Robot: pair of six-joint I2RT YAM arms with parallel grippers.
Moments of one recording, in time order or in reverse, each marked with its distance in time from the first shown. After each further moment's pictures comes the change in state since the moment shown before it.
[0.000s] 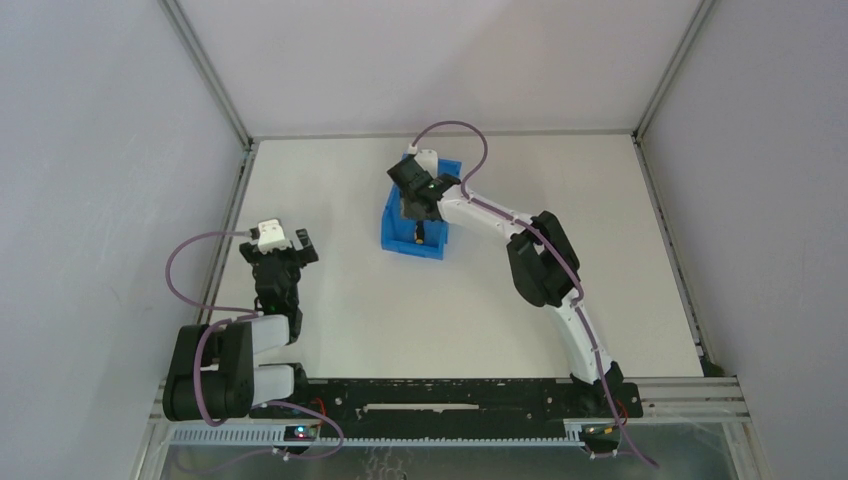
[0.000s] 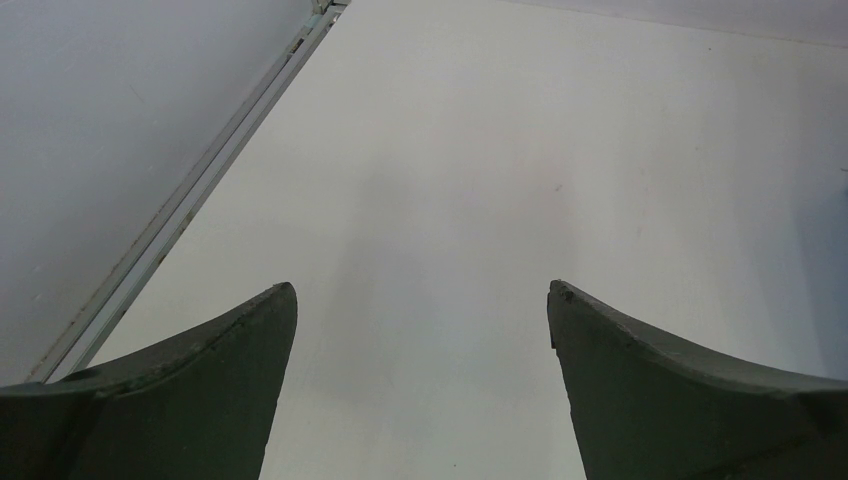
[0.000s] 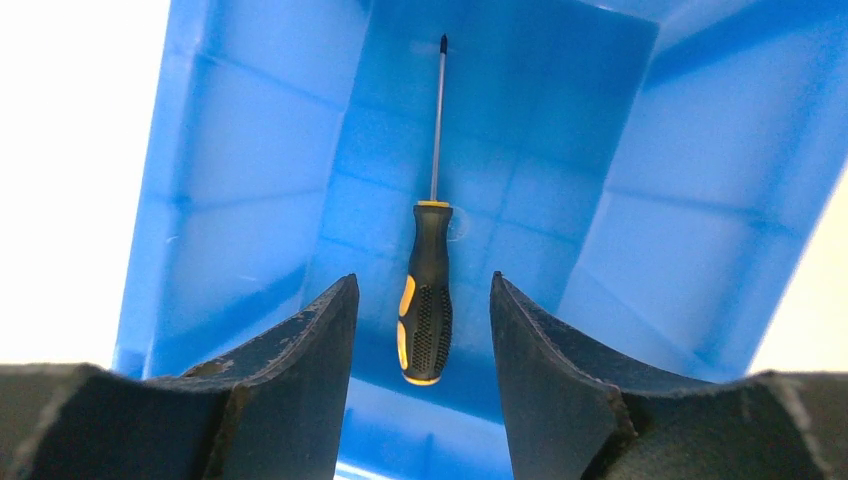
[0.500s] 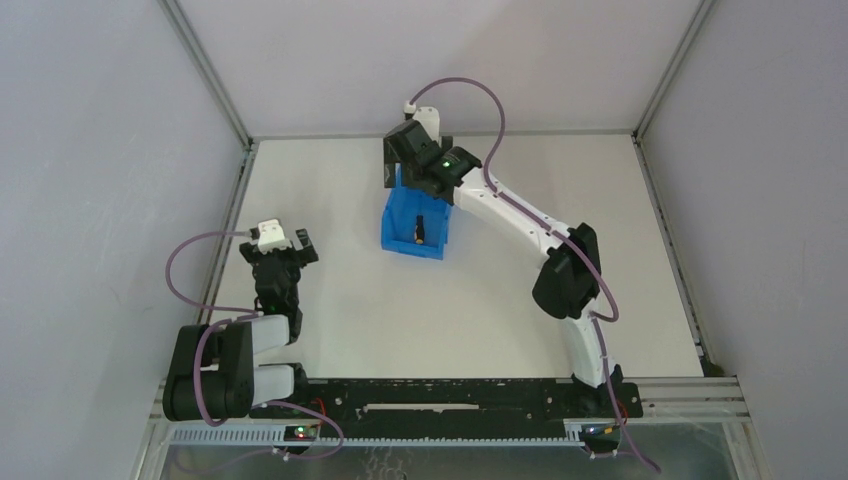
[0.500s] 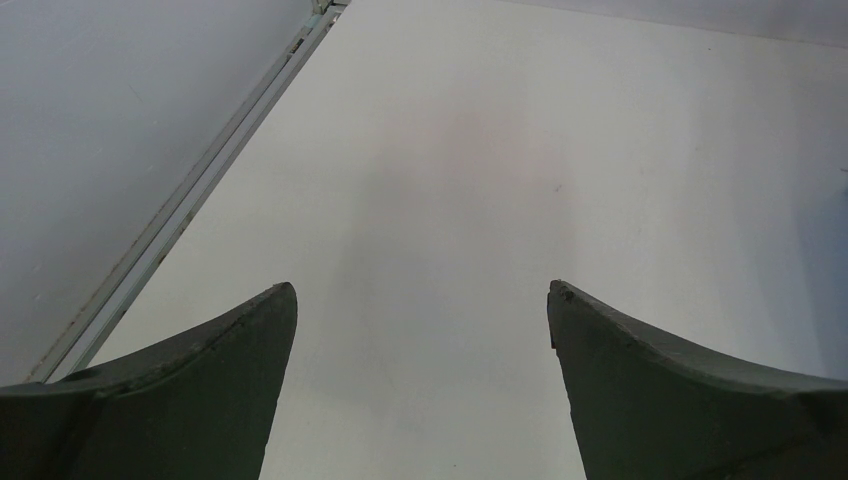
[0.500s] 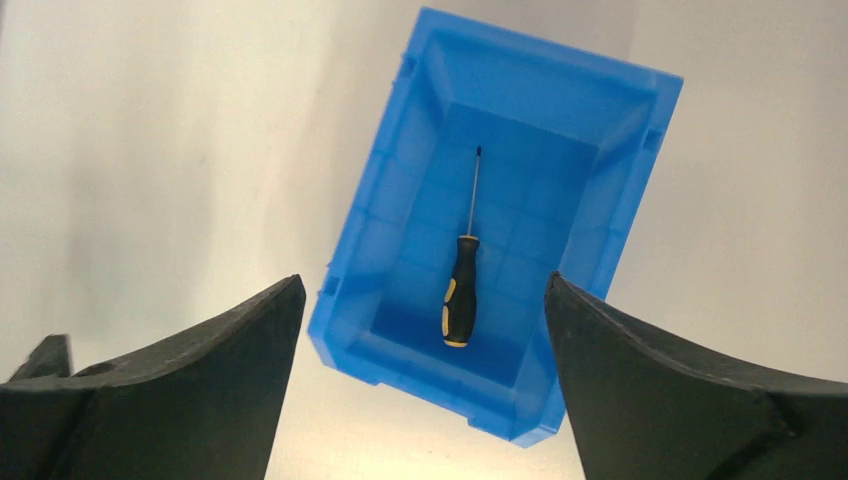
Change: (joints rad) left arm 0.000 0.000 0.000 0.000 0.000 0.000; right arm 0.034 -0.147 0.157 -0.103 0.056 -0.063
